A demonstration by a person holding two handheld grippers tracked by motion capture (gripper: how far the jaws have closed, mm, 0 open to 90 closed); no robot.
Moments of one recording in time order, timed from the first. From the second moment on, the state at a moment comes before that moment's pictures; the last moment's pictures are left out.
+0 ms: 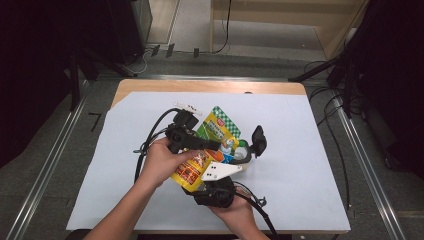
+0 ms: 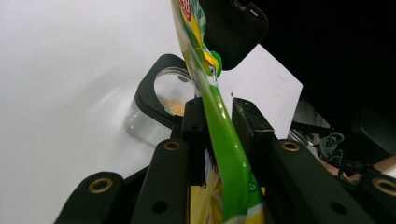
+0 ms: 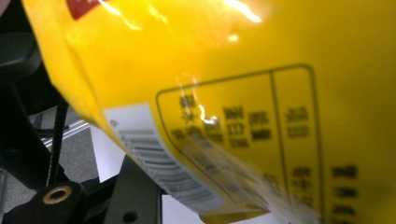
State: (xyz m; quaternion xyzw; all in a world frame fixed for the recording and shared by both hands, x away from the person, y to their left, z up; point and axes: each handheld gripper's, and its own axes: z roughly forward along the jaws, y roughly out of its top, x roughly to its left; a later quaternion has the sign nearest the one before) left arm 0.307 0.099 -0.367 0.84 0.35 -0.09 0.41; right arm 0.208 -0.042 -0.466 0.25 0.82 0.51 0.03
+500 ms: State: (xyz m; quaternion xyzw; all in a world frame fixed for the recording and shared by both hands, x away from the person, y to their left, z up) left arm 0.306 0.096 -0.370 0.83 0.39 -0.07 0.39; right arm 0.201 -0.035 -0.464 0.27 0.84 0.46 0.11
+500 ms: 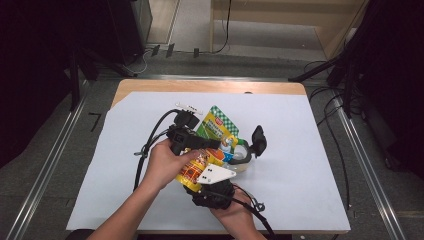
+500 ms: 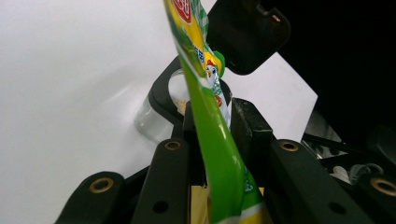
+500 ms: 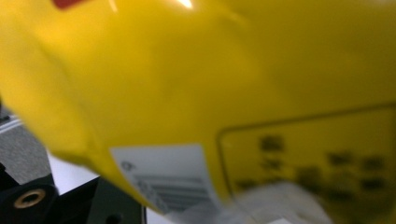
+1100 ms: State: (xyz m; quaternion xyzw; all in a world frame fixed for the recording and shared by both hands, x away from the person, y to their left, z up) left arm 0.304 0.088 -0.370 0.83 0.40 -0.09 0.37; right arm 0.207 -0.038 -0.464 0.27 0.82 0.50 0.01
